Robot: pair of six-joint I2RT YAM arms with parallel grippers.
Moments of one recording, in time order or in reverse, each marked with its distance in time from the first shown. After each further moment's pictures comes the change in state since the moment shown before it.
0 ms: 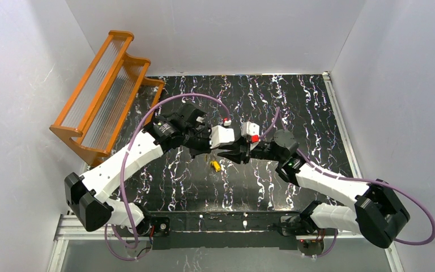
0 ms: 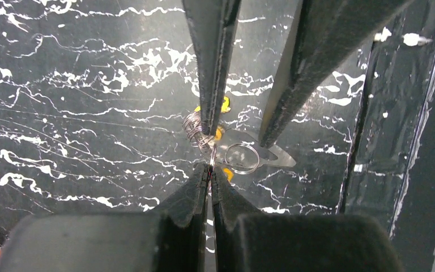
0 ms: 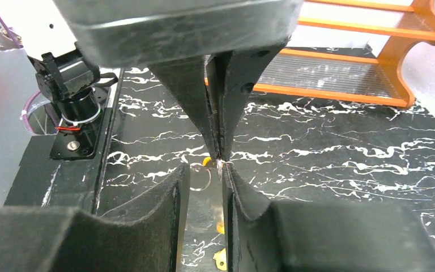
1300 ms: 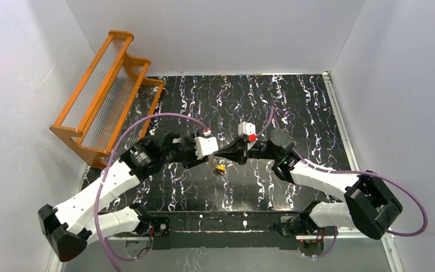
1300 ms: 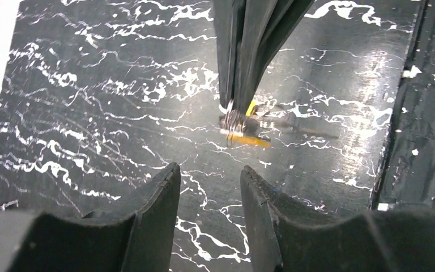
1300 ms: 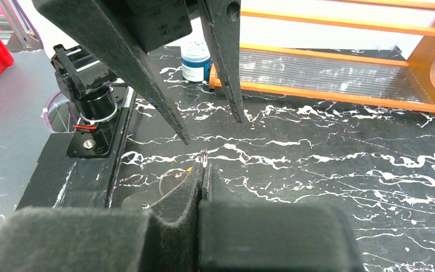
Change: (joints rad) left arm -0.015 -0.290 -0.290 0.254 -0.055 -0.055; right arm -0.001 0.116 0.001 0.119 -0.076 0.053
